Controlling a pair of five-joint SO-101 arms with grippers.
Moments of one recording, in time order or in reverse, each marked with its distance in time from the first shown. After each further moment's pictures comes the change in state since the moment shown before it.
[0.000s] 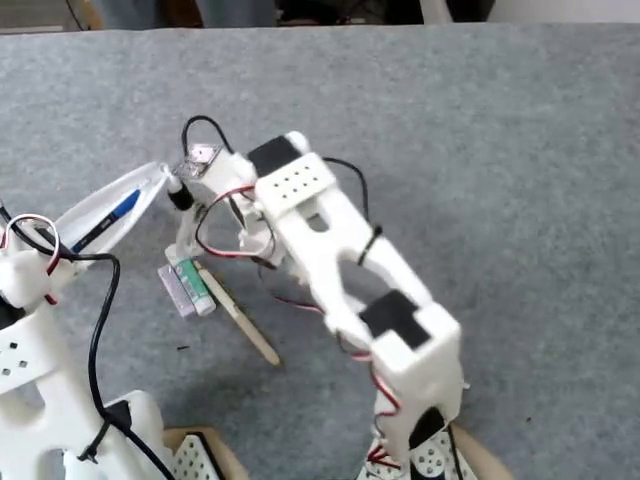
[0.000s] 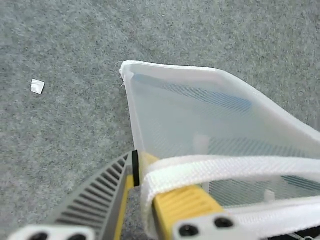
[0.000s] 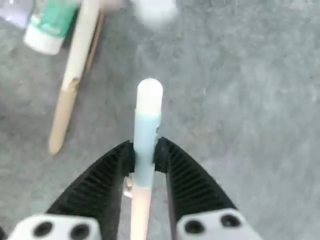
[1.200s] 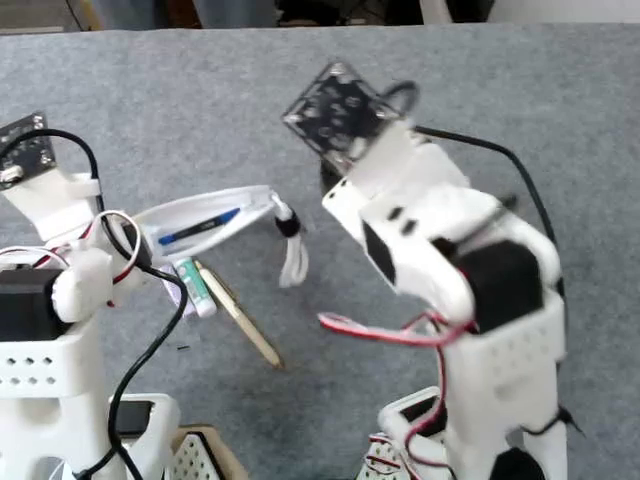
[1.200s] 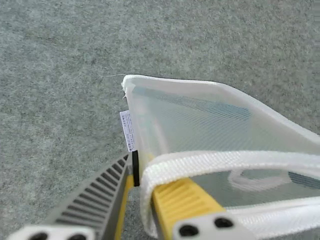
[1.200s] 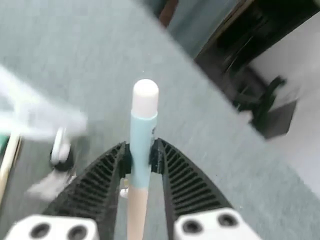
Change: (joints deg) left arm 25.7 0.1 -6.7 5.3 0.0; right arm 12.1 -55.8 7.6 -12.2 -2.7
